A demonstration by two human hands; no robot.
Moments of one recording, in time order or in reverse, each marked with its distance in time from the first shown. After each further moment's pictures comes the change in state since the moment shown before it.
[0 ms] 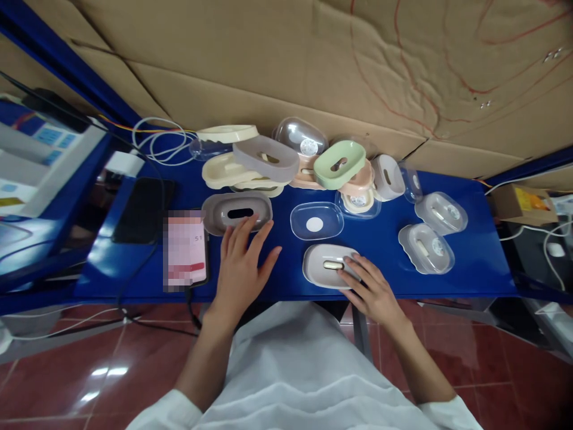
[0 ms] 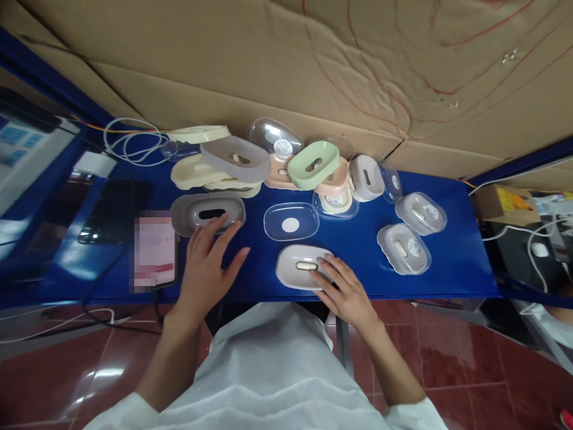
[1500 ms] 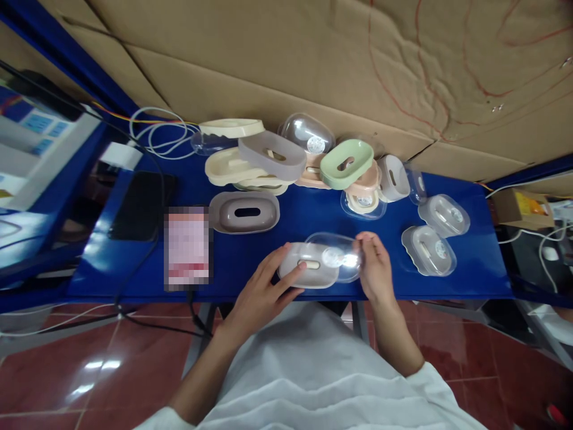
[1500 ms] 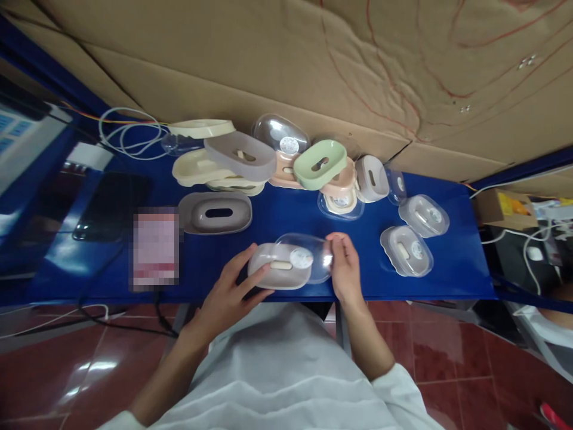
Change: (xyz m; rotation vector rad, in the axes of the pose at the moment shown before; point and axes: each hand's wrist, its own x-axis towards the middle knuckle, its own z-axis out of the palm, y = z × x) left_hand -0.046 0.010 0.019 -0.192 -0.040 0.330; right_hand 0.092 -0.015 0.010 1.058 0.486 0.998
